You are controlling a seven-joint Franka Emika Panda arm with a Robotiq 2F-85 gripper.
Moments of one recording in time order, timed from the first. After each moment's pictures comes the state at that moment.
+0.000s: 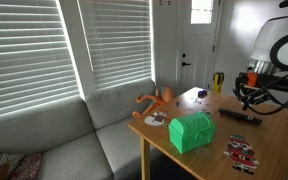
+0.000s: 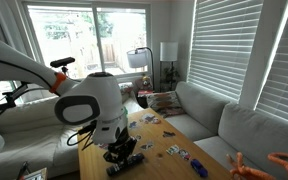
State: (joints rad) arm -0.28 -0.30 0.01 -2.57 -0.07 2.40 1.20
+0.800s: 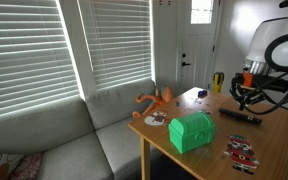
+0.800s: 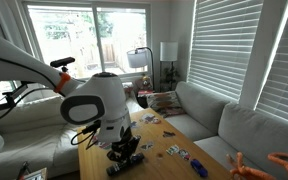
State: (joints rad) arm -0.27 -0.26 0.01 -2.53 -0.07 2.41 1.20
